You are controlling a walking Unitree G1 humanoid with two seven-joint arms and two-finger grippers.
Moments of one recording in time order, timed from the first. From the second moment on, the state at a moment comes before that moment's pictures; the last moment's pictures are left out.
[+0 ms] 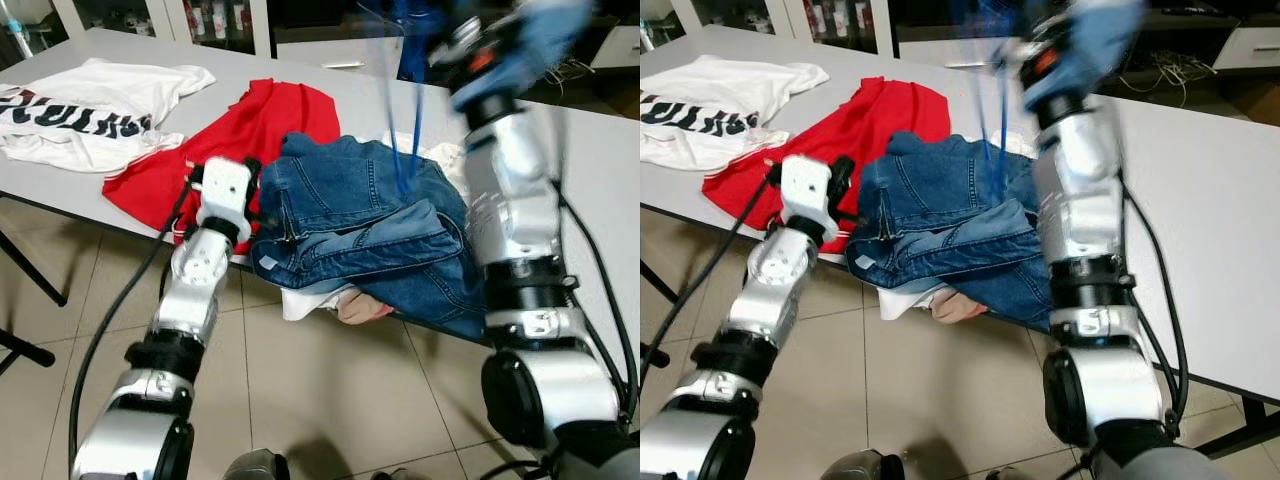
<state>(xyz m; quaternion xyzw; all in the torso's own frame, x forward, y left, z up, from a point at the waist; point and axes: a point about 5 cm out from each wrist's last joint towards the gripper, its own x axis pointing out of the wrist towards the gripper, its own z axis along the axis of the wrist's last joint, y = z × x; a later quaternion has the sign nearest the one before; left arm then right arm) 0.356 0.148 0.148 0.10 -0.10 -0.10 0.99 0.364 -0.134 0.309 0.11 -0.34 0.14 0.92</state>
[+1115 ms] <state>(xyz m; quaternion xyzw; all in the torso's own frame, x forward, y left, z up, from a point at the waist) 0.341 0.162 0.149 0.02 -0.07 -0.09 0.99 0.315 -0.114 0.231 -0.23 -0.30 0.20 0.90</state>
